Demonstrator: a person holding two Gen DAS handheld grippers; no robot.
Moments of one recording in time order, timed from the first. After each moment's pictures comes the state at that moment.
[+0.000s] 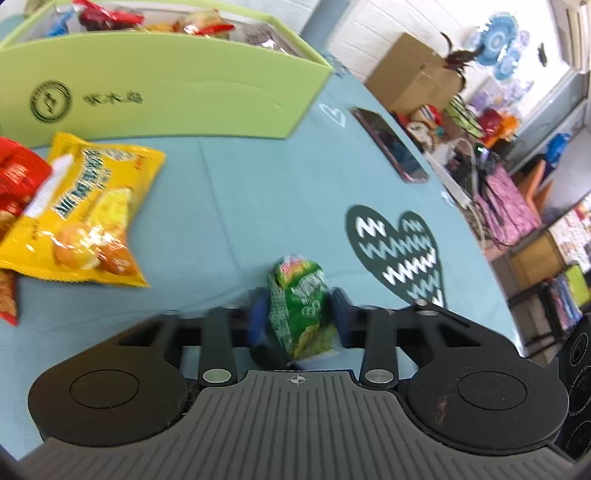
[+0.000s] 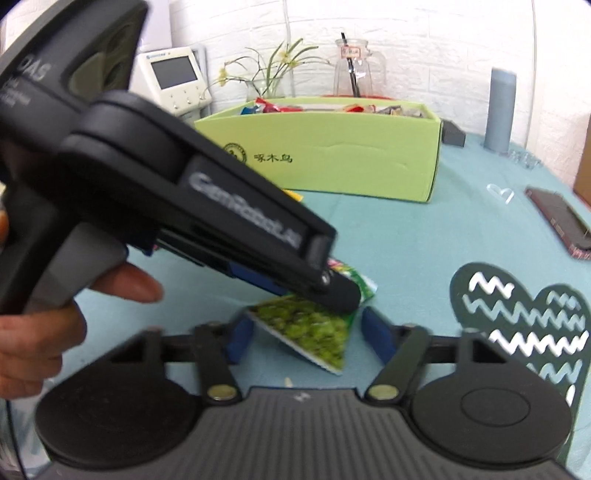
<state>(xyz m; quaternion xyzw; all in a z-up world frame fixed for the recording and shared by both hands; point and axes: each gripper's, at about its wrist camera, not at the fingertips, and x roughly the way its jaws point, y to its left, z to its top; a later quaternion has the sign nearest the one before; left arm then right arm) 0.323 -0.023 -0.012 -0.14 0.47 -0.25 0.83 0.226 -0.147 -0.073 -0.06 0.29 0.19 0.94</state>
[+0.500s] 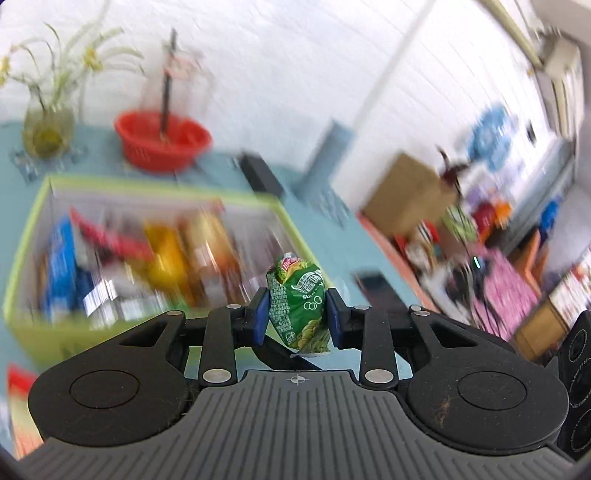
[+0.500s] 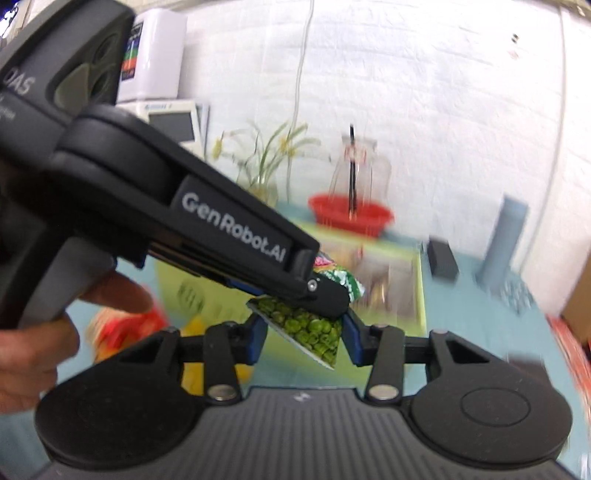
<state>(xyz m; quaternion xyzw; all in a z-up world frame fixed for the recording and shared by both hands) 0.428 0.014 0.083 -0.17 0.33 -0.22 0.91 0.345 -0.123 0.017 -0.11 0.17 0.22 0.96</state>
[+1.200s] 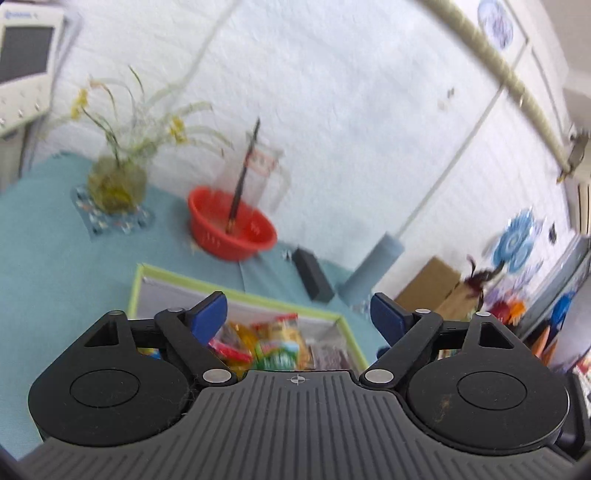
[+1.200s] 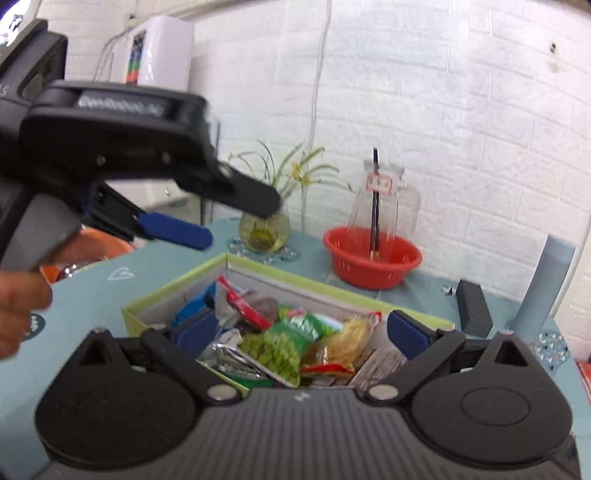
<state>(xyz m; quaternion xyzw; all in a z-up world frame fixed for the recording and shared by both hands) 0.424 0.126 0.124 -0.26 0.22 -0.14 0.93 0.394 -0.107 0.035 -0.11 0.13 0.27 0.95</state>
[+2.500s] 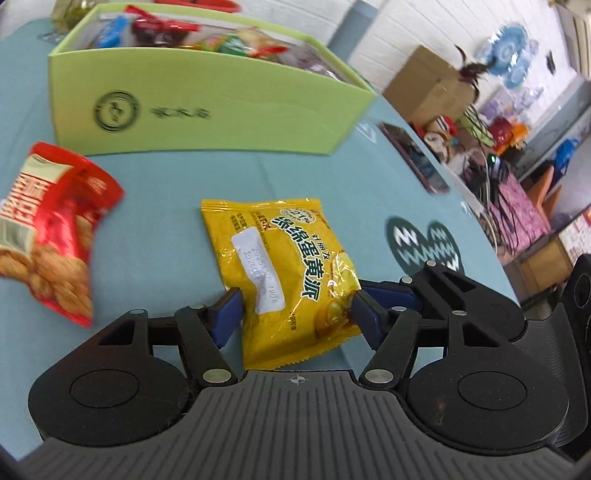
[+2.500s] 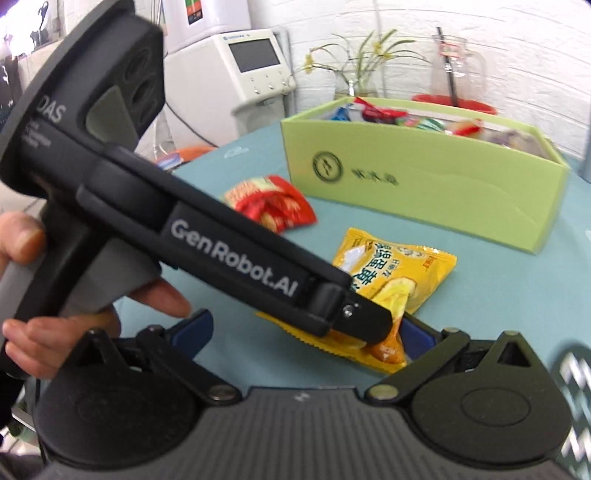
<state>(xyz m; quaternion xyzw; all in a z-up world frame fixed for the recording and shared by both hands) 0.311 0.016 -0.007 -0.12 0.46 -0.23 0.85 0.256 -0.108 -0.068 -0.07 0.31 0.33 0.89</state>
